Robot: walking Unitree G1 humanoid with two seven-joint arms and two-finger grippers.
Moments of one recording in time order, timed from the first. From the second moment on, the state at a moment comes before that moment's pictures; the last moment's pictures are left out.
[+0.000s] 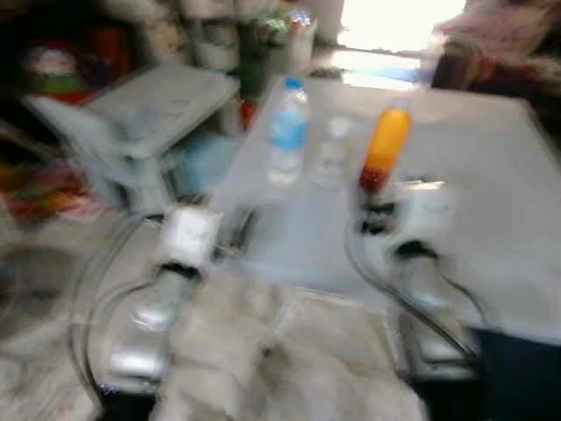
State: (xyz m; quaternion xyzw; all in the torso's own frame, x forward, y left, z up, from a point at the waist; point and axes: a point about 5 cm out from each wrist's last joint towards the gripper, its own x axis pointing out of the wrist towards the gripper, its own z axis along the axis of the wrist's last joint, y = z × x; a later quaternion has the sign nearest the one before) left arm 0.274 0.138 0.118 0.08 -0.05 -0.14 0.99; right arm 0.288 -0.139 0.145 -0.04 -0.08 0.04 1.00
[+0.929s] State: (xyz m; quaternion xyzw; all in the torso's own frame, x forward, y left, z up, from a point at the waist) left arm 0.262 0.130 0.122 0.07 -0.06 -0.17 0.98; right arm 0.294 -0.143 0.153 -0.07 -0.11 0.04 0.99
